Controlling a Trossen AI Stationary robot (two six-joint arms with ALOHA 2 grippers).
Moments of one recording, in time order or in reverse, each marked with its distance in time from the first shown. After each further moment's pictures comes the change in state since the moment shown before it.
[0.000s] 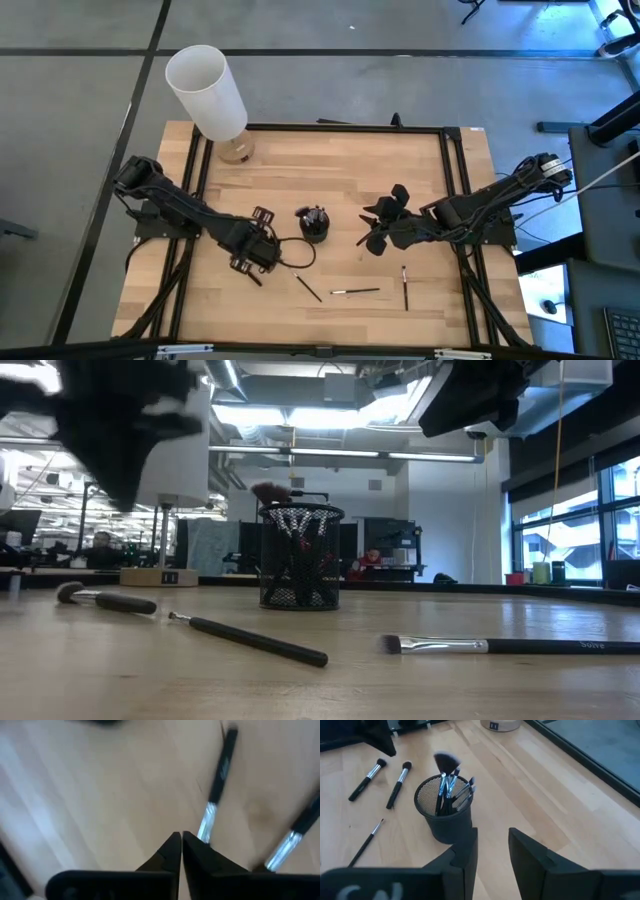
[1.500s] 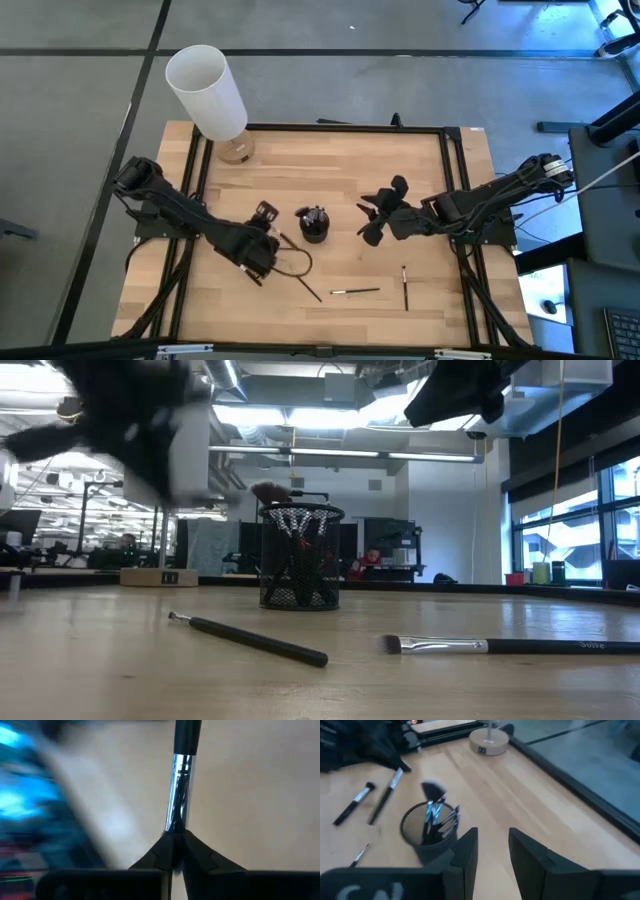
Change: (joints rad) left arm -0.046 0.003 -0.034 -0.019 -0.382 0.183; right arm -0.052 -0.018 0.000 0.086 0.047 -0.108
